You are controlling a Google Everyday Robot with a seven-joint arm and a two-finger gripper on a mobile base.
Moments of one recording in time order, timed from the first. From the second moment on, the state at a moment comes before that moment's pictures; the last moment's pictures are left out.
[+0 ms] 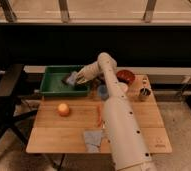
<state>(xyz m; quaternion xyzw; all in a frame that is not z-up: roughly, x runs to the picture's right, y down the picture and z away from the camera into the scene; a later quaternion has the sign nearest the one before) -0.098 -0.072 0.986 0.00 -0.47 -0.34 0.82</state>
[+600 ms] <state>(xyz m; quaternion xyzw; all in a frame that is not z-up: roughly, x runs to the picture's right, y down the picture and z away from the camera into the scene) -0.105 -0.066 0.971 -0.01 -0.49 -0.35 0.80</state>
